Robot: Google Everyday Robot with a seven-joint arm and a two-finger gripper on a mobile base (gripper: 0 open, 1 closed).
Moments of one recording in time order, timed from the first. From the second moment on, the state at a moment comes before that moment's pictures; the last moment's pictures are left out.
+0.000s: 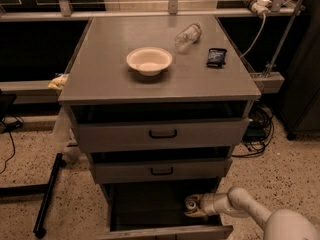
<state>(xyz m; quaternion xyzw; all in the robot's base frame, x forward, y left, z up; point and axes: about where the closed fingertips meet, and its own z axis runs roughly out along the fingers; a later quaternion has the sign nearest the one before) 0.566 -0.160 0.180 -0.60 0.66 0.24 0.39</state>
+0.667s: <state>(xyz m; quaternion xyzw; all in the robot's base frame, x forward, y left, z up) 0.566 -0.160 0.180 -0.60 0.66 0.24 0.39</state>
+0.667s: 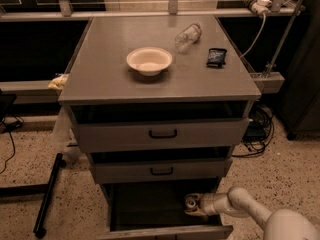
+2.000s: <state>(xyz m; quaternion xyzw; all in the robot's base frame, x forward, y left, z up) 0.583 -0.162 0.181 -0.58 0.65 0.23 0.43</state>
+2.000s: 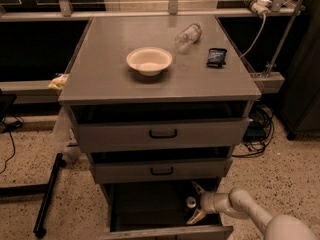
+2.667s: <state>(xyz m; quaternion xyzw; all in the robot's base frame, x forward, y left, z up) 0.584 -0.178 0.218 -0.58 0.66 0.18 0.45</state>
